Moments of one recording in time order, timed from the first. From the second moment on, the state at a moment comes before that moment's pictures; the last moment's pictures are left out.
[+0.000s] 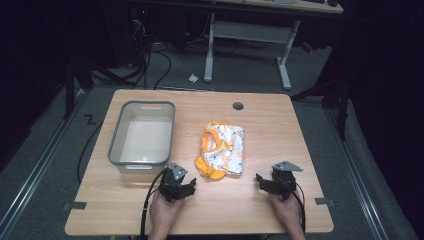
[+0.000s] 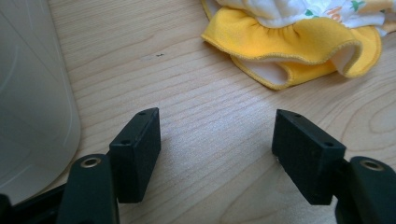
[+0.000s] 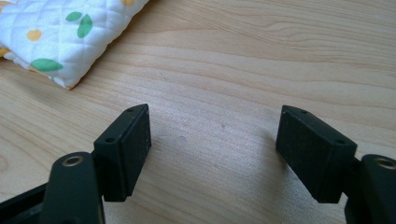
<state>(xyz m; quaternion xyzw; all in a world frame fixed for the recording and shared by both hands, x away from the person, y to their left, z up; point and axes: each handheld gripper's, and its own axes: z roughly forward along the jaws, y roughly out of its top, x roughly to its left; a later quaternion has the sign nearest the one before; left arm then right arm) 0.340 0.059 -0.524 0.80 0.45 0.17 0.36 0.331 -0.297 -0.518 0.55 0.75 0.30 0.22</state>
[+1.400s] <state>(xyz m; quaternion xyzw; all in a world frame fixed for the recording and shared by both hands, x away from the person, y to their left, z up) 0.354 0.026 -0.490 0.80 0.43 0.10 0.40 0.330 -0.297 -0.518 0.55 0.75 0.30 0.22</state>
